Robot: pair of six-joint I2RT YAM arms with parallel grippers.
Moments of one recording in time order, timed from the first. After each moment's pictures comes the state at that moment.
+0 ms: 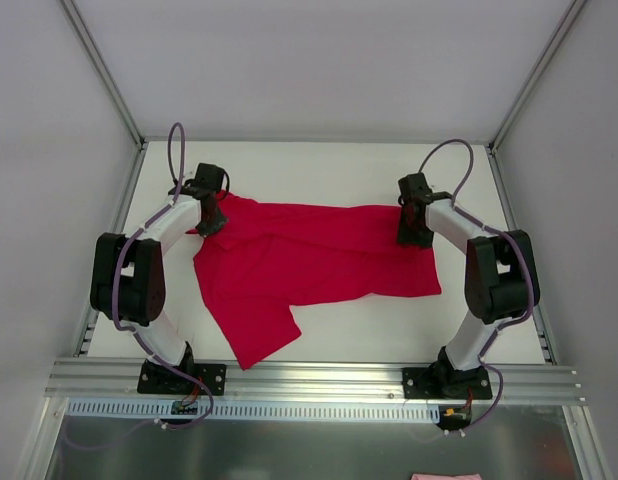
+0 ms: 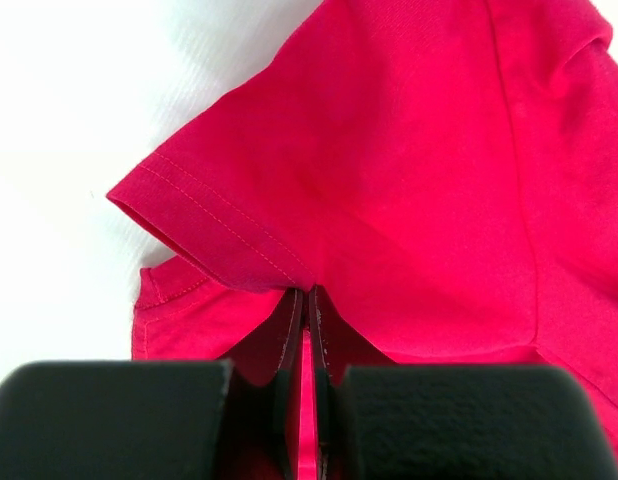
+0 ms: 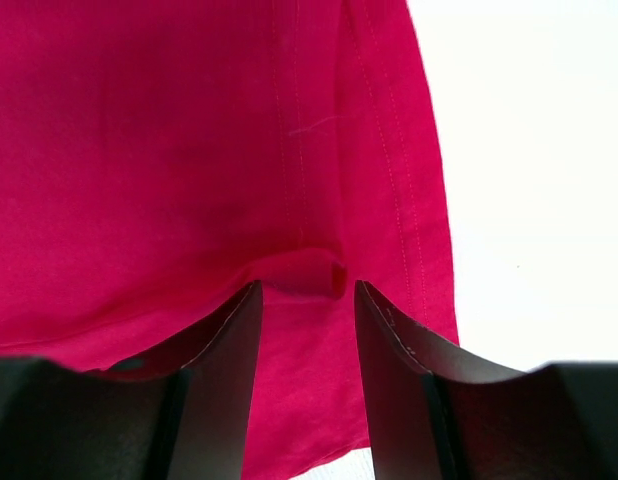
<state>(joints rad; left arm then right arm) -0.17 1.69 1.17 -0.63 -0.32 -0.72 0.25 1.76 1.16 -0.64 0.29 0.41</state>
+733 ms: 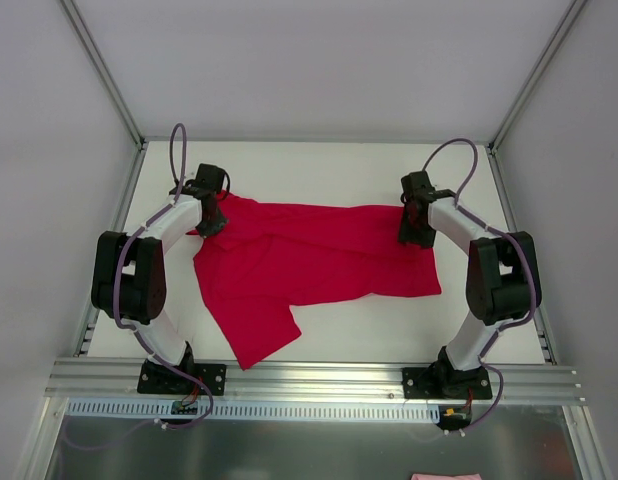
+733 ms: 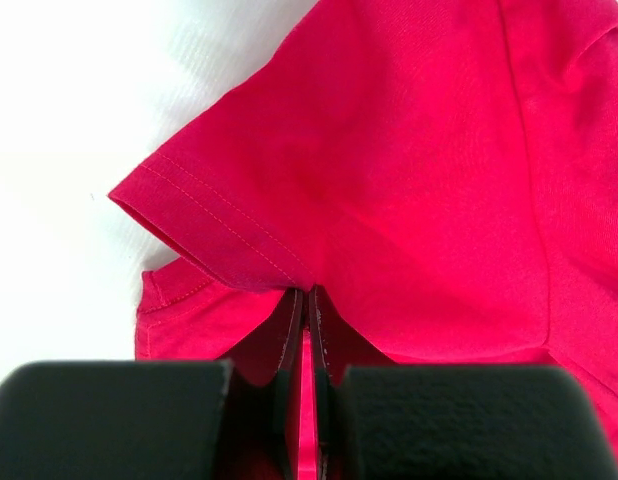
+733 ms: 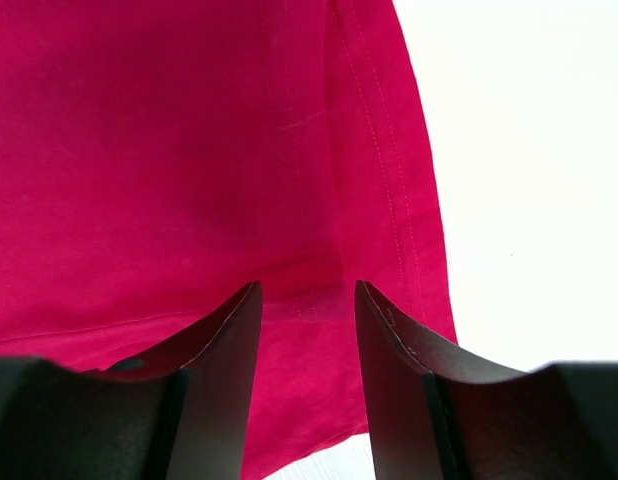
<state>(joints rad) -0.17 1.70 1.17 -0.63 -0.31 -0.70 0.24 1.75 1.19 -0.68 0.27 0.43</state>
